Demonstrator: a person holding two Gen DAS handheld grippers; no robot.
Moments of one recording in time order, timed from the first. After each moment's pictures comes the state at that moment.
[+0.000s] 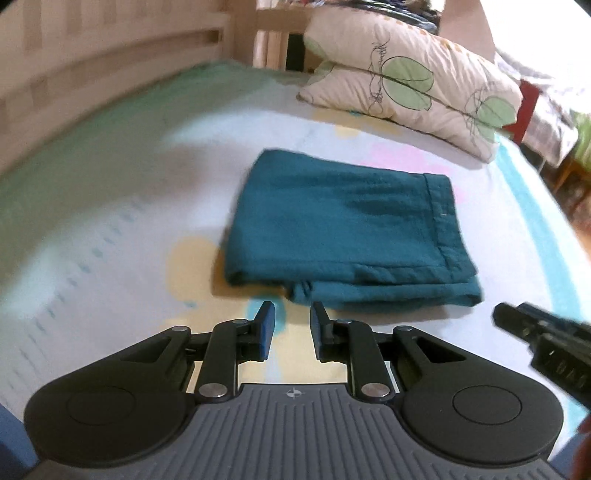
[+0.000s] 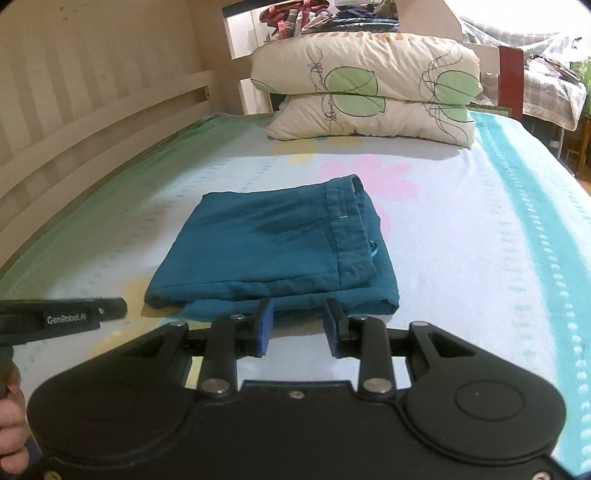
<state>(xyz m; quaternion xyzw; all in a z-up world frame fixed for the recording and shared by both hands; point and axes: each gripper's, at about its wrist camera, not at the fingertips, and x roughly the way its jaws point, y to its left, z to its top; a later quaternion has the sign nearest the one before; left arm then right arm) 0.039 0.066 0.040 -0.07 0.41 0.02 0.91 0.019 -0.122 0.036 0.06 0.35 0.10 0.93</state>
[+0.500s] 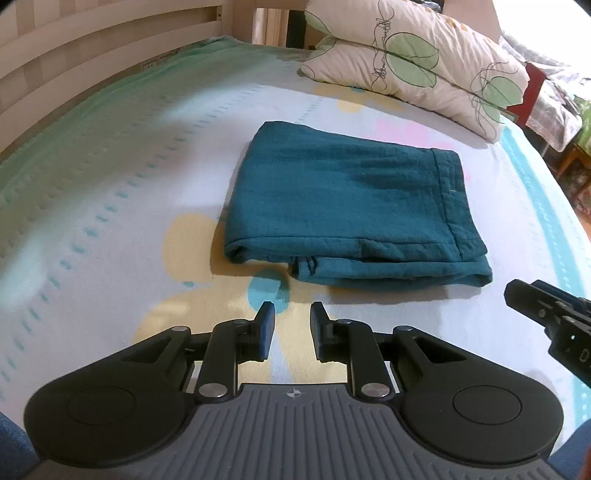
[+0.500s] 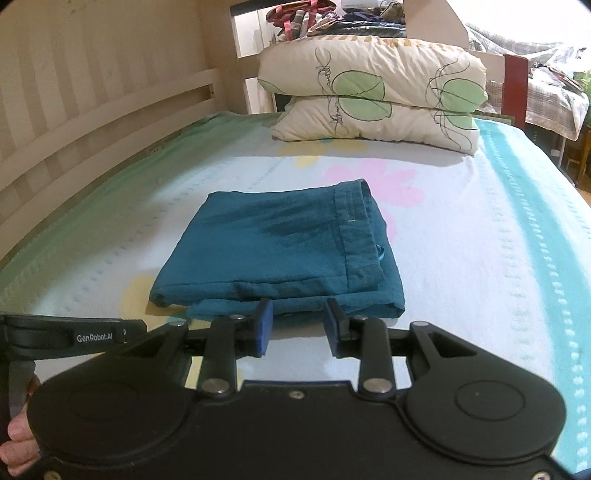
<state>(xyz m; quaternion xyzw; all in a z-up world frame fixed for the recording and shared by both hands) 0.044 0.064 0.025 -0.06 0.44 0.02 0.90 0.020 -0.113 0.039 0.04 0.35 0.11 0.93</state>
